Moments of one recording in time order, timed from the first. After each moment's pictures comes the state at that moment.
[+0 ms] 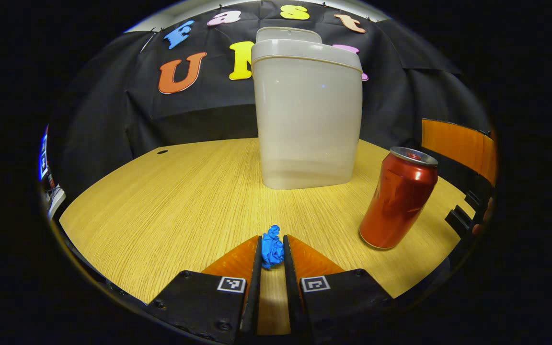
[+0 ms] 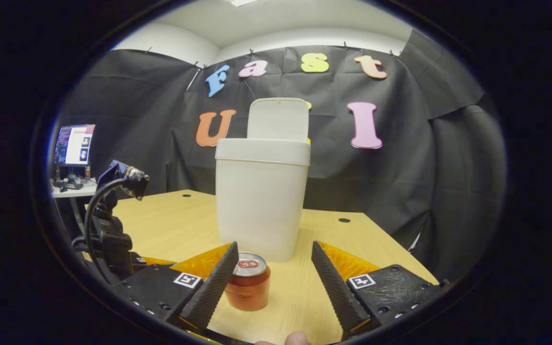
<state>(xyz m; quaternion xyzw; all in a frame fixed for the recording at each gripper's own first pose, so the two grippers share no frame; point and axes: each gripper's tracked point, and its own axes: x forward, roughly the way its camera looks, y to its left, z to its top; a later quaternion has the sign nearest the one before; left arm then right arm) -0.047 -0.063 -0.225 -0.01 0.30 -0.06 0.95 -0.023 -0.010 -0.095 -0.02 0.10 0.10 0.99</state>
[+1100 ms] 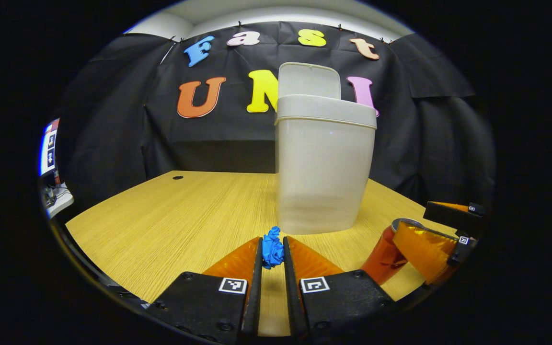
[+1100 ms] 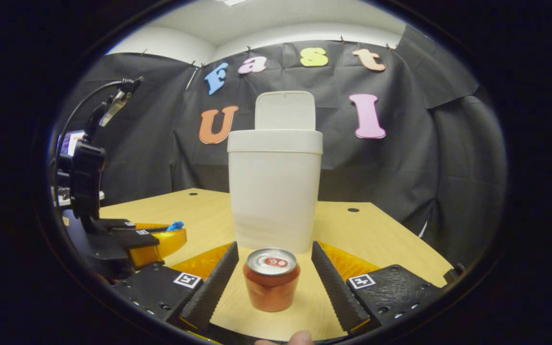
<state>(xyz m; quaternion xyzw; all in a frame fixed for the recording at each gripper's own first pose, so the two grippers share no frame) -0.028 -0.028 -0.145 -0.04 0.21 -0.02 0.98 -0.037 0.023 -0.120 0.00 0.13 0.11 0.99</state>
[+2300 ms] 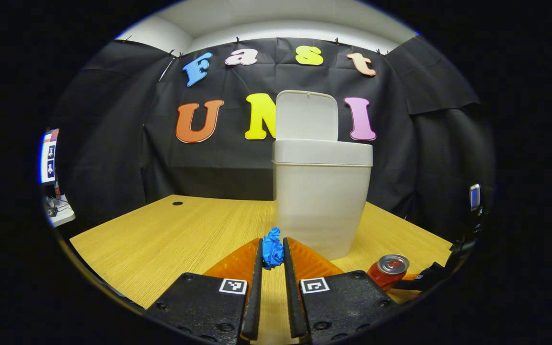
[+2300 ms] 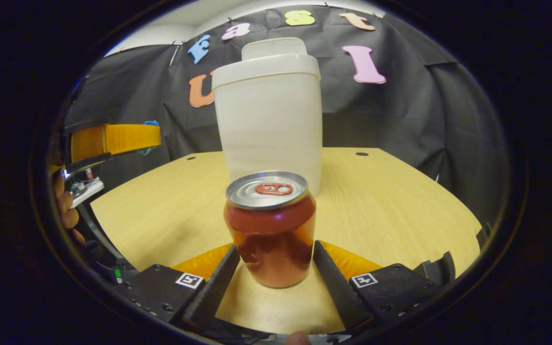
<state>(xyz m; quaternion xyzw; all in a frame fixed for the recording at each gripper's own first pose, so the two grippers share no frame) -0.005 -0.025 -0.087 -0.04 0.14 -0.03 0.99 -0.039 0.025 -0.214 0.04 0.27 0.11 0.96</state>
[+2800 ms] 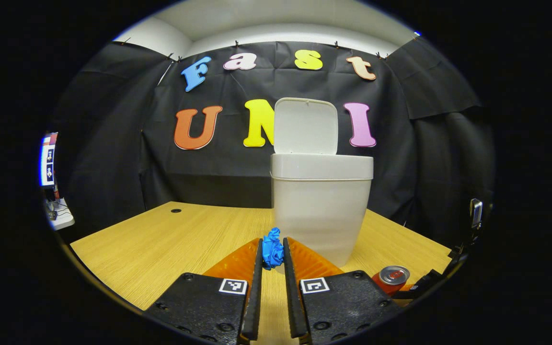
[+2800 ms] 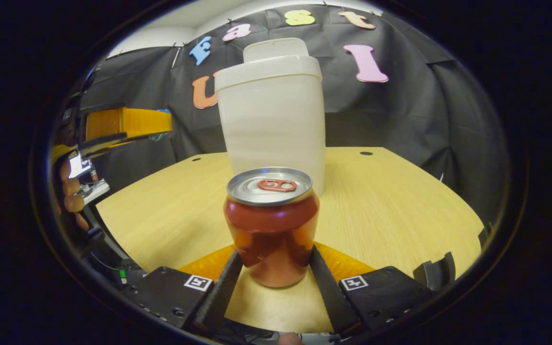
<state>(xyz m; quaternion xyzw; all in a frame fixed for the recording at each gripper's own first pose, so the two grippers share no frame) 0.019 -0.027 -0.059 -0.03 0.12 -0.03 0.99 -0.043 0.027 -0.203 0.04 0.26 0.13 0.96</state>
